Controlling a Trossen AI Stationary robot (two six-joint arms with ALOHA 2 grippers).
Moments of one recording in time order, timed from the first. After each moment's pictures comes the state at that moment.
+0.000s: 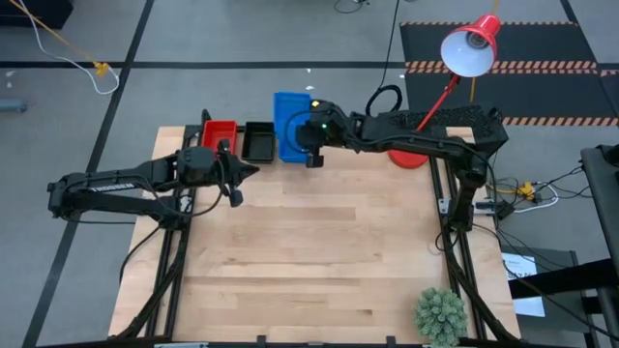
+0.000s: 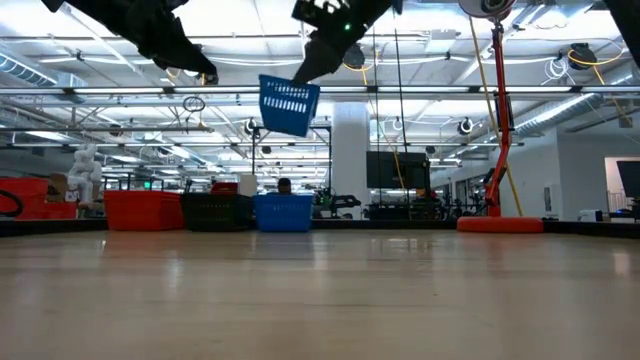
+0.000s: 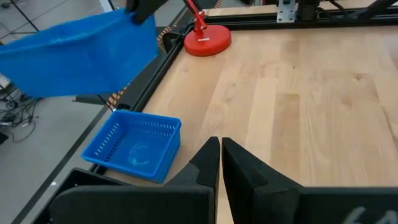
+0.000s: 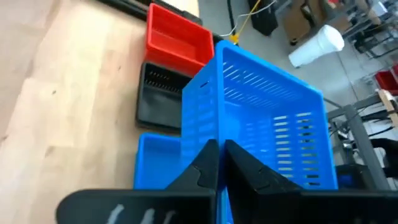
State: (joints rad) left arm 0.20 0.81 0.72 -0.35 -0.15 0.13; right arm -0.29 1.83 1.72 -0.47 0.21 -0.59
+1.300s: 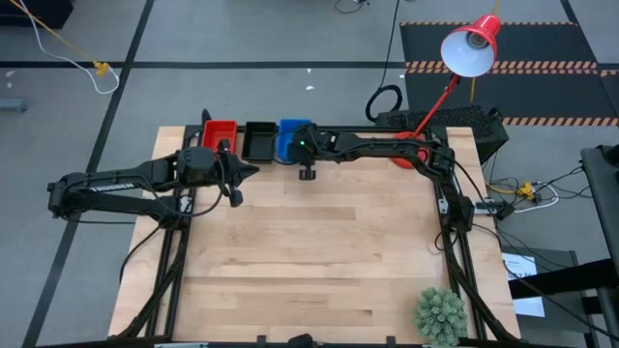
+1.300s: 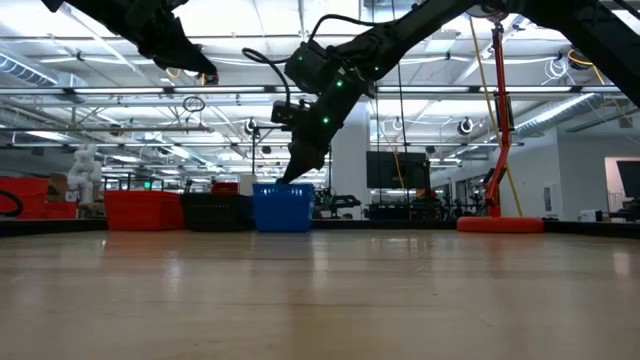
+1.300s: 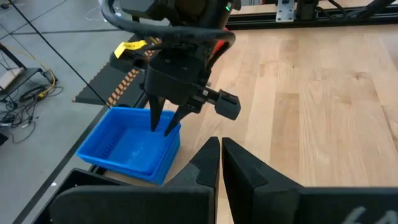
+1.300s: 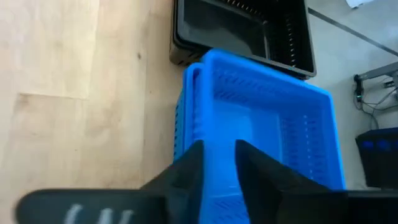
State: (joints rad) left arm 0.20 0.81 0.72 -0.35 -0.15 0.13; right arm -0.34 2.11 1.64 -0.33 0.18 -0.52
